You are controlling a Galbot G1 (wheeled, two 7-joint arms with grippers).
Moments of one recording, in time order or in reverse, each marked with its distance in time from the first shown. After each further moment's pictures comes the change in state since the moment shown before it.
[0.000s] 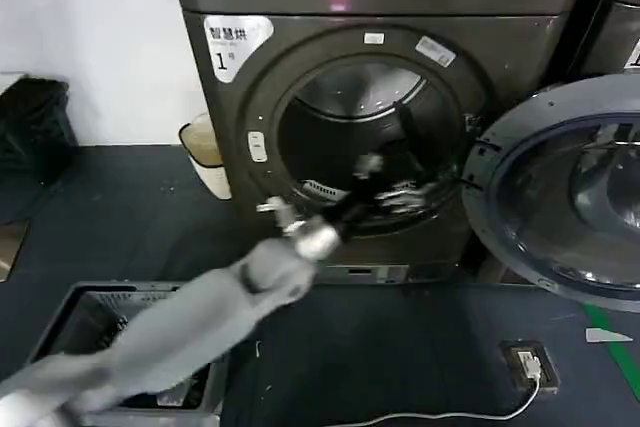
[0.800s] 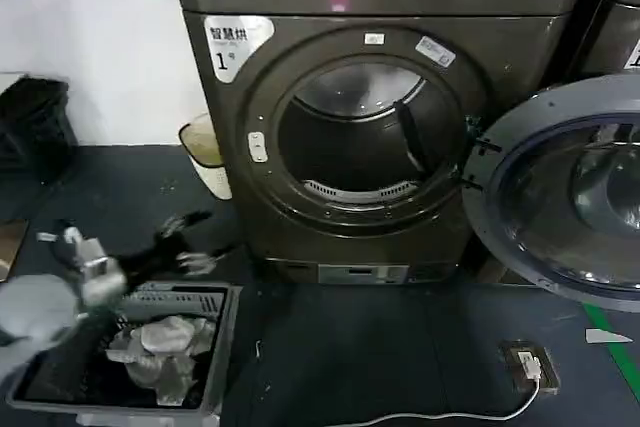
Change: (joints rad) left arm 0.350 0.858 -0.335 -0.193 -0.013 0.450 0.164; right arm 0.104 -0.024 -0.035 0.037 -0.114 -0.051 0.028
